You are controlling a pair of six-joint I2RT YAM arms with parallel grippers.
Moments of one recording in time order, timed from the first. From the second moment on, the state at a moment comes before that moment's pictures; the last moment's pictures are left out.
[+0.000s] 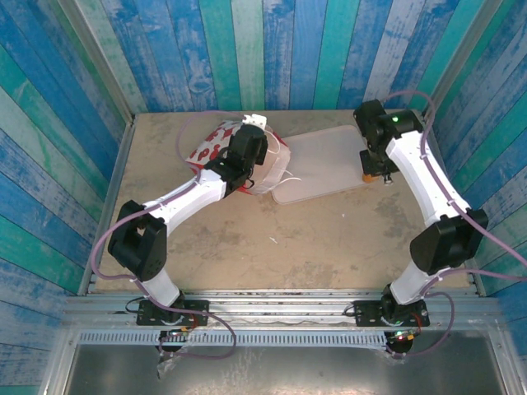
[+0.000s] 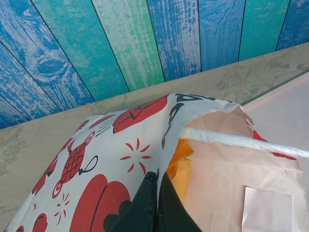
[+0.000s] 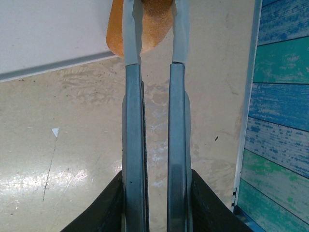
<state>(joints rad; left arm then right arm) -0.62 1.66 1.26 -0.07 -0.49 -0.02 0.28 1.67 1.74 -1.46 0.43 0.19</state>
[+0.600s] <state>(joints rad) -0.62 1.66 1.26 -0.07 -0.50 -0.02 0.29 1.92 1.90 -1.41 0.45 0.17</state>
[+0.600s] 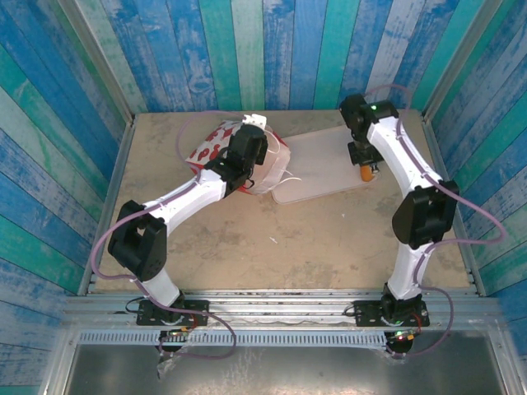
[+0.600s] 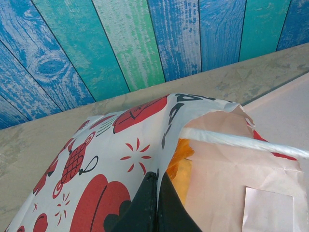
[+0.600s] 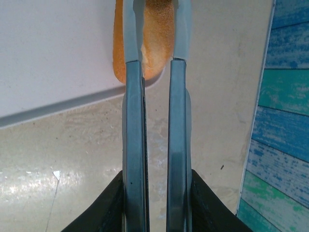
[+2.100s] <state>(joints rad) -0.62 1.66 1.27 -0.07 -0.50 0.00 0.31 2.05 2.08 -1.37 0.30 0.11</state>
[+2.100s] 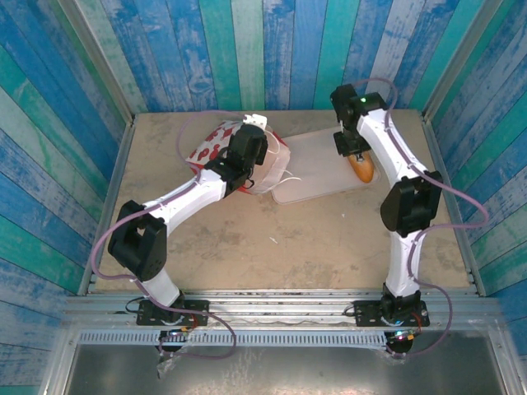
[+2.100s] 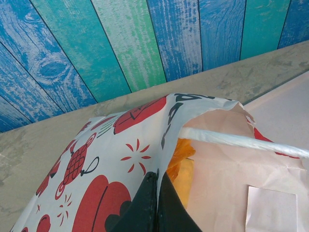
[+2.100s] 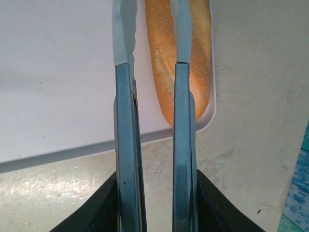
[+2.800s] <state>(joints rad) -0.62 1.66 1.23 -0.02 -0.47 0.00 0.27 1.51 1.47 -1.07 -0.37 0.15</state>
